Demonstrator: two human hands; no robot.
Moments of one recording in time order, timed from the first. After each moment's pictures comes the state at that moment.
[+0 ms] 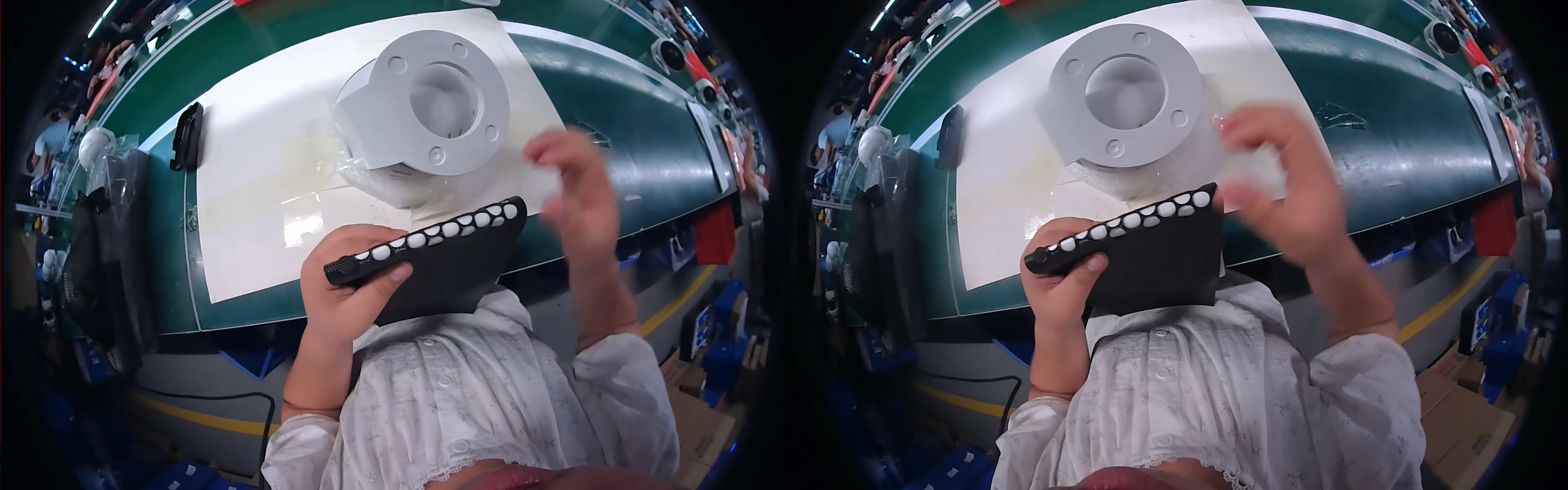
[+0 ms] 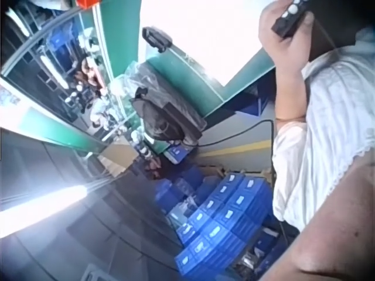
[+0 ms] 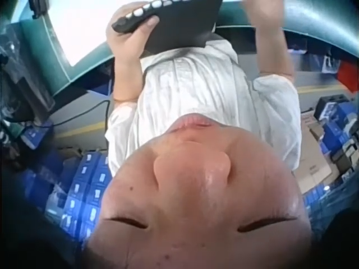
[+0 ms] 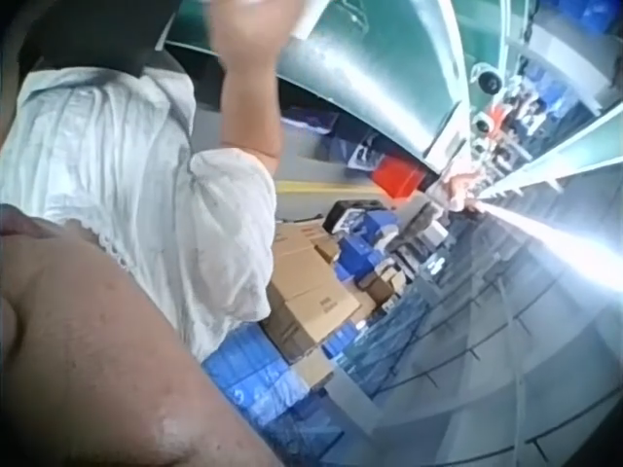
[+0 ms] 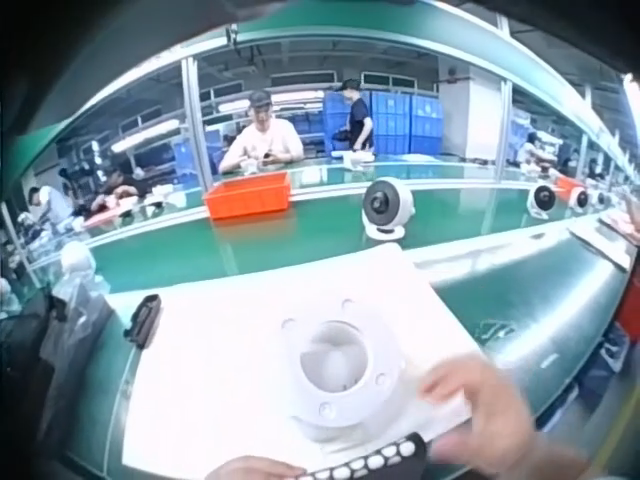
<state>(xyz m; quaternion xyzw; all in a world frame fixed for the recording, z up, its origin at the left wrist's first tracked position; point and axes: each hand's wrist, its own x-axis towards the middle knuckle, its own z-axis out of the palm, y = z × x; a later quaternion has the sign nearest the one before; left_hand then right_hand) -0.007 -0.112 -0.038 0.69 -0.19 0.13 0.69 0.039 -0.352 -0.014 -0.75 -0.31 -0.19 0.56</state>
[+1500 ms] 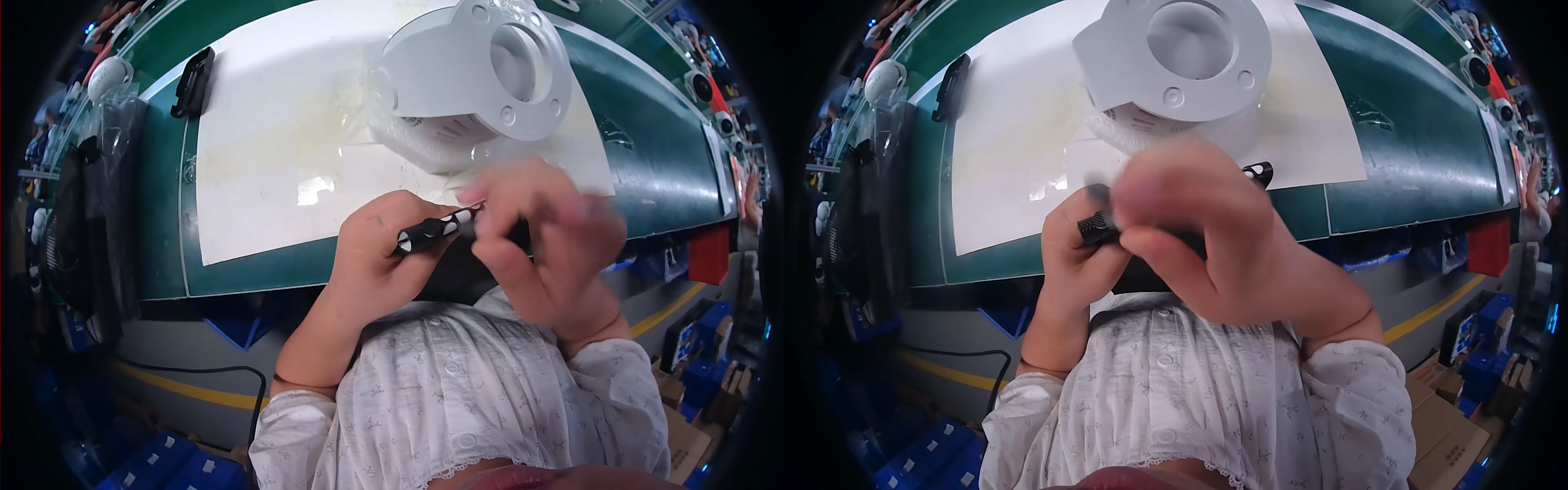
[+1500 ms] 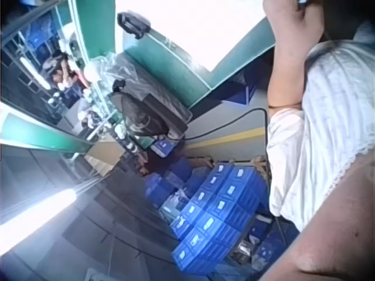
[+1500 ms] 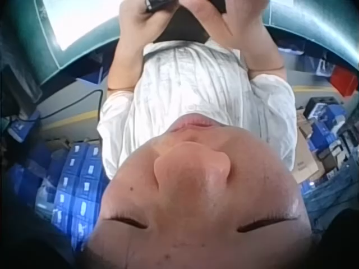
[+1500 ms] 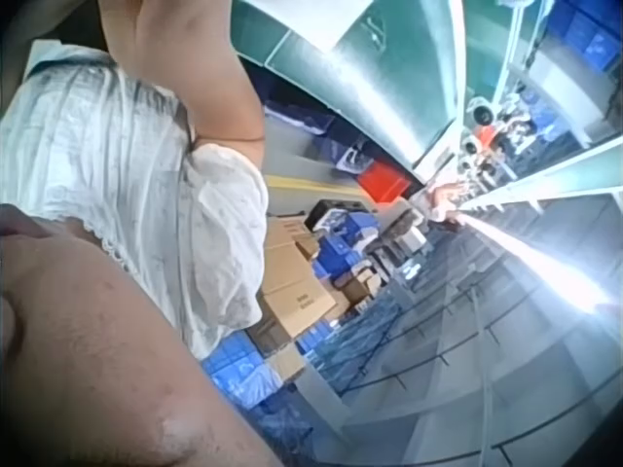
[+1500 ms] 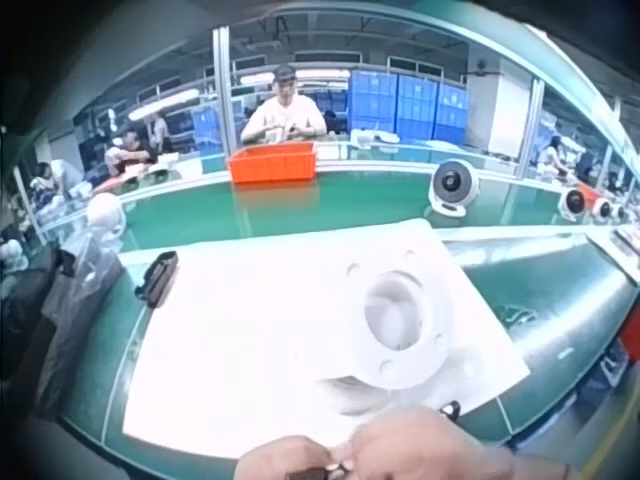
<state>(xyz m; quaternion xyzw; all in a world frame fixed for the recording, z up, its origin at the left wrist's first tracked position) -0.006 -0.114 -0.040 0.74 -0.22 0.10 0.63 0.011 -0.281 0.009 -0.74 -0.45 -0.12 0.49</state>
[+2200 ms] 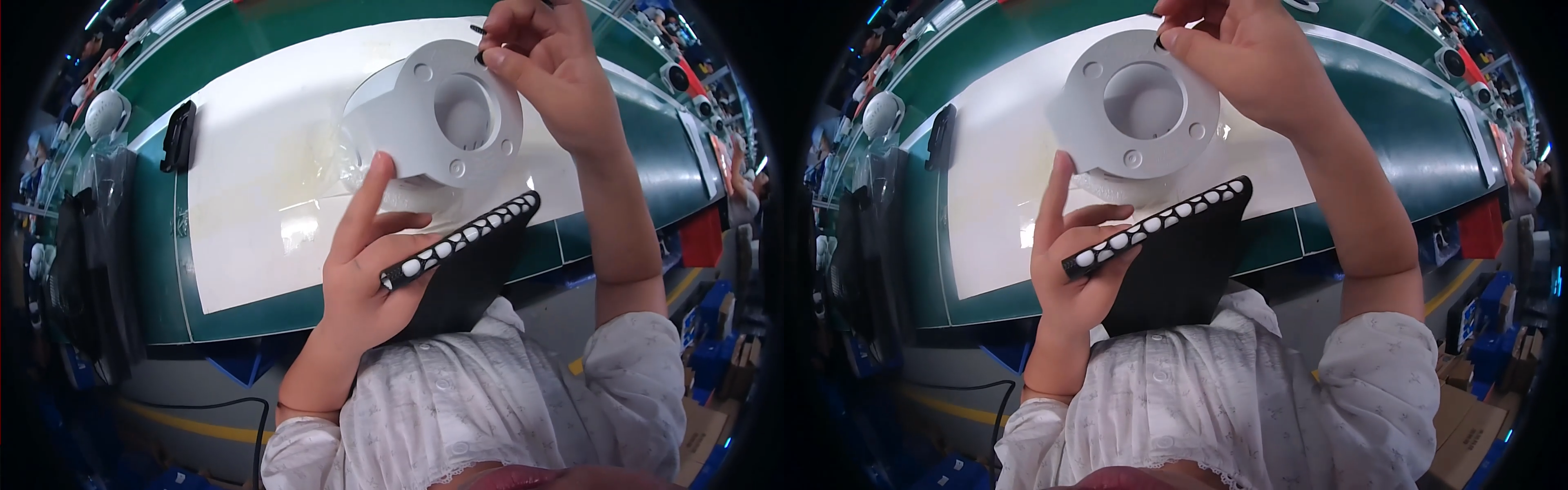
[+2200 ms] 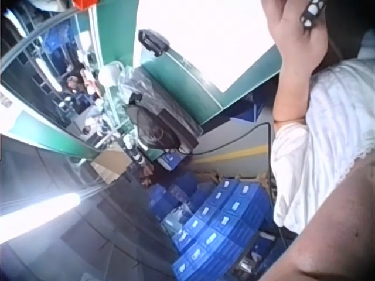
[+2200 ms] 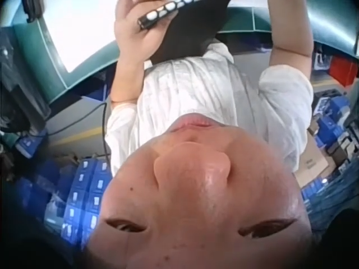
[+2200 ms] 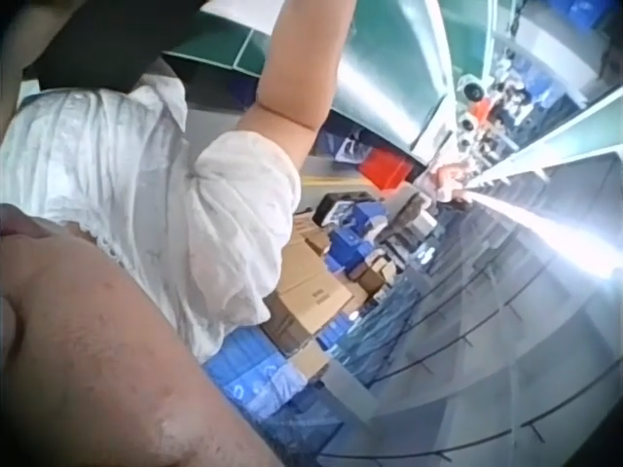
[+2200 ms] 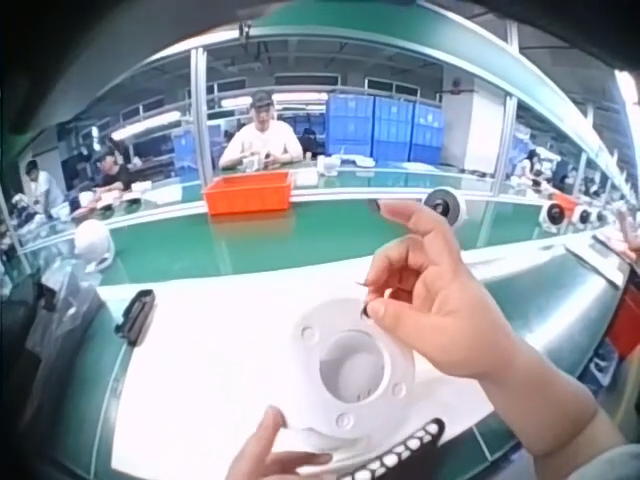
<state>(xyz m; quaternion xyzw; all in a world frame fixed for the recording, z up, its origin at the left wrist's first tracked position) 0.012 -0.128 -0.035 0.73 -0.27 0.21 0.59 0.105 -0.305 0.058 -0.67 -0.29 -0.08 0.68</state>
